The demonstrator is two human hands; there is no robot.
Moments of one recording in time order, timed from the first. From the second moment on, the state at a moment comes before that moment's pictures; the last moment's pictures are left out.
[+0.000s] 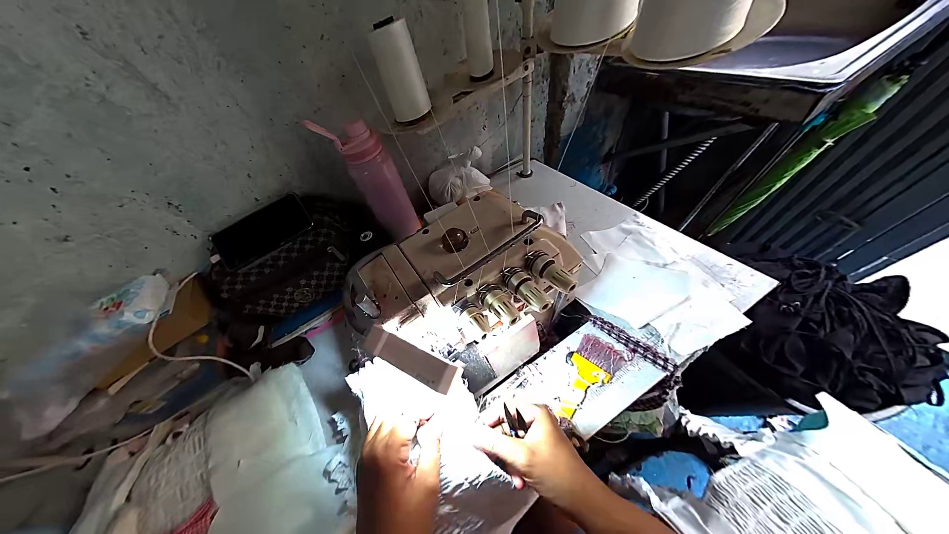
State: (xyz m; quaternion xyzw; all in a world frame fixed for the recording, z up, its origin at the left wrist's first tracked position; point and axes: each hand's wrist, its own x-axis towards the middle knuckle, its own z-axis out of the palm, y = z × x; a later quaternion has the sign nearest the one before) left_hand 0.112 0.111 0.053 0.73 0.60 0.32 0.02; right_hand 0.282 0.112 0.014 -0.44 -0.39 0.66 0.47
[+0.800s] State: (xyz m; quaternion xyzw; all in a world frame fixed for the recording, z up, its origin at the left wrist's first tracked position) left_hand 0.125 0.097 0.039 0.77 0.55 0.30 -0.11; right_hand 0.289 0.120 0.015 -0.42 -0.42 0.68 0.43
